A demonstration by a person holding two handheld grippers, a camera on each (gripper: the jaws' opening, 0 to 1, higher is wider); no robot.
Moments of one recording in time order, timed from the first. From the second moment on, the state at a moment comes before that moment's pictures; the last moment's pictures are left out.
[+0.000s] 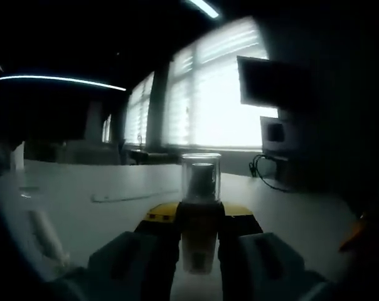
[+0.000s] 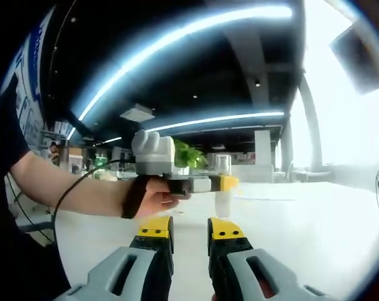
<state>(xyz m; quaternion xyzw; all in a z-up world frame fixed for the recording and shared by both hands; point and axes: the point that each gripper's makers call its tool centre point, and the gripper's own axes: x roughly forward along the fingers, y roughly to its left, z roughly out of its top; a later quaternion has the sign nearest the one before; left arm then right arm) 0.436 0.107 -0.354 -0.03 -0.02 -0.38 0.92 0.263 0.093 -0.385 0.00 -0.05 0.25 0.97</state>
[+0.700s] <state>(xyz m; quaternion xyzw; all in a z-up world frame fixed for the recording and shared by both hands) 0.375 0.146 -0.324 -0.01 -0.01 -0.44 0.90 0.264 0.093 -0.387 -0.01 -0.05 0.25 0.97</state>
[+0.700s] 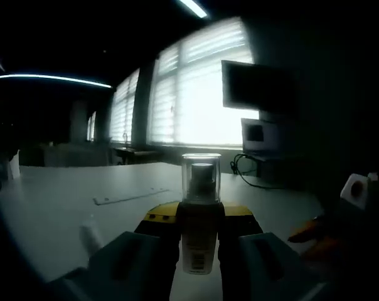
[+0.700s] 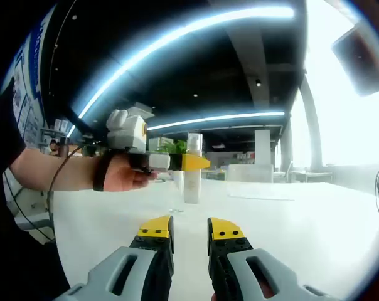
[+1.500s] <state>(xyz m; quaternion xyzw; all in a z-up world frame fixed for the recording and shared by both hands) 0.318 0.179 -0.318 0.01 0.00 -0.49 0.87 0.264 0.092 -0.387 -0.01 -0.05 0.24 0.97</state>
